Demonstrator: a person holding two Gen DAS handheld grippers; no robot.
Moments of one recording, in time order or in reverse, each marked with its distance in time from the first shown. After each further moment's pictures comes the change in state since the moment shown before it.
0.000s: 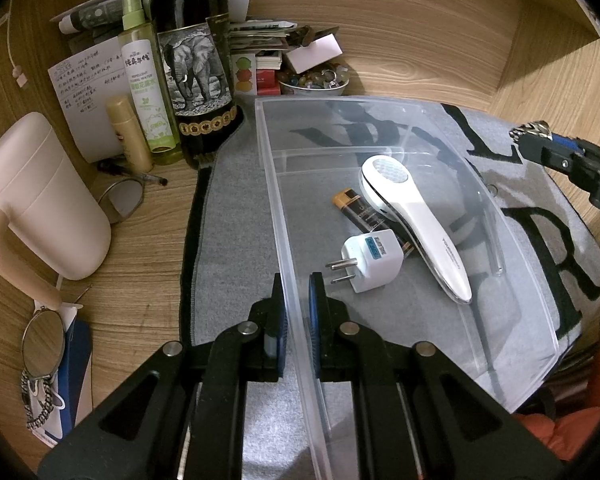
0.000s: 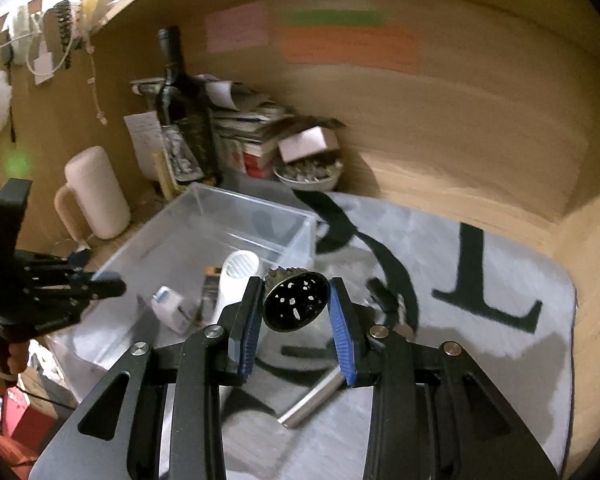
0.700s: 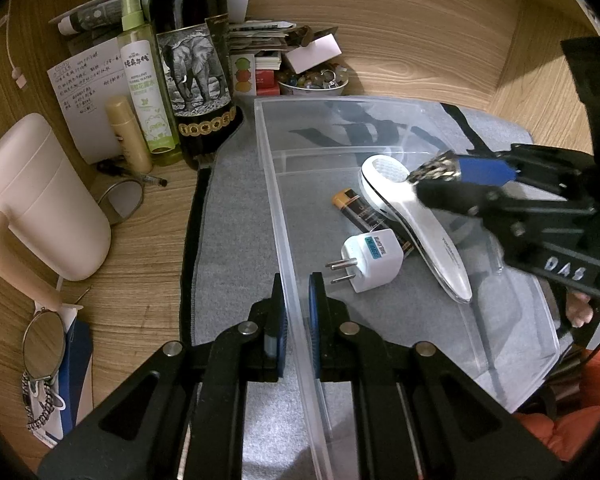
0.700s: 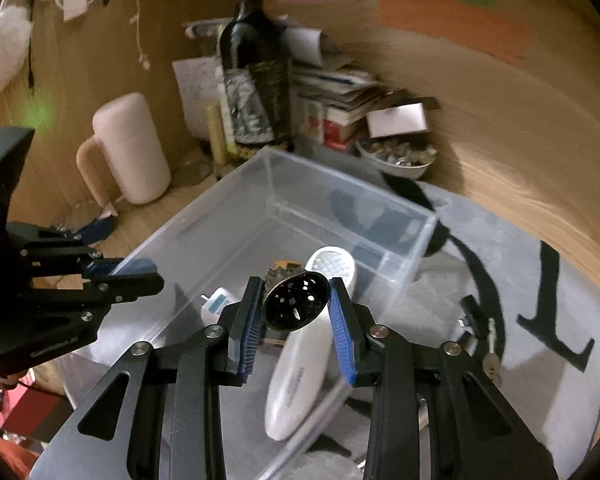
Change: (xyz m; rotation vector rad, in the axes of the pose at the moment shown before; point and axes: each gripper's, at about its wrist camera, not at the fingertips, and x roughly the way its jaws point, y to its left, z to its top) left arm 0.000 0.000 0.000 0.000 0.000 0.001; right arm 0.062 0.063 0.005 -0.130 0.124 0.127
